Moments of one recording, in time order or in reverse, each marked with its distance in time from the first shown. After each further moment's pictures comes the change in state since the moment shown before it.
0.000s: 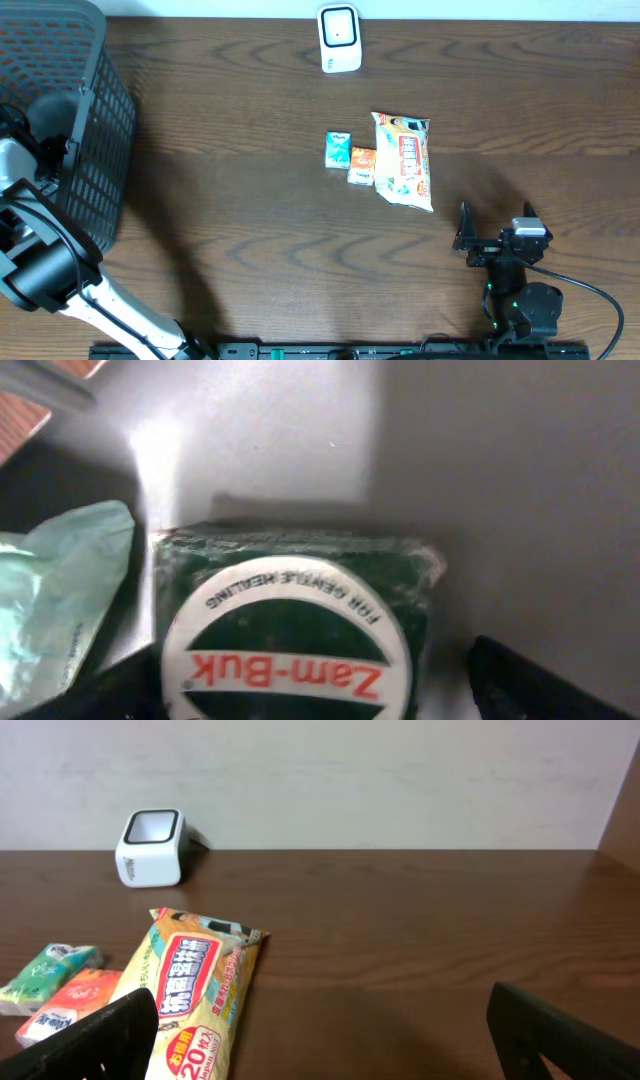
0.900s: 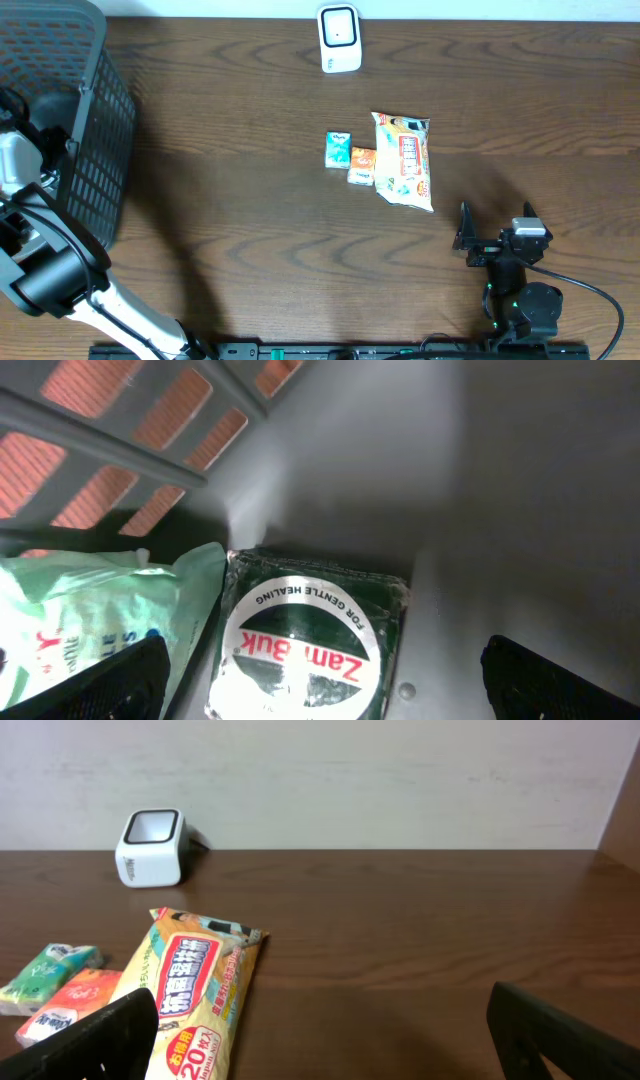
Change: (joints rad) left arm -0.041 -0.058 0.000 0.024 -0.169 0.070; right arm 0.000 0.000 0.000 0.000 0.000 0.000
